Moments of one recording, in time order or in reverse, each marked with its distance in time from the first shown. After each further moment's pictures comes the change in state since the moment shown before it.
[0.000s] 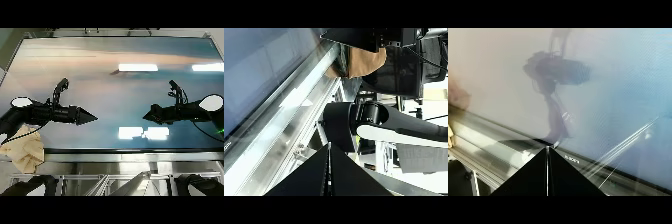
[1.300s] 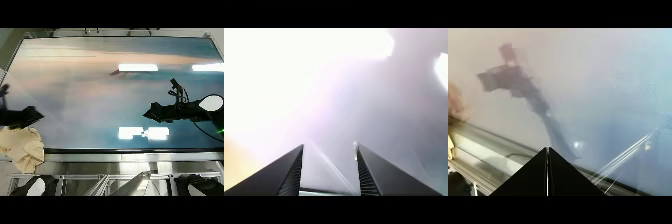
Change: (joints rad) left arm 0.588 0.222 0.047 0.922 0.246 -0.462; right arm 0.001 -0.001 -0.002 0.004 -0.048 0.000
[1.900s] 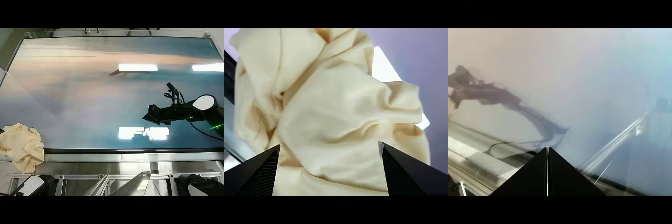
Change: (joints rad) left arm 0.476 -0.159 0.098 0.157 0.016 -0.011; right arm 0.000 -0.092 -0.005 -0.026 -0.003 0.000
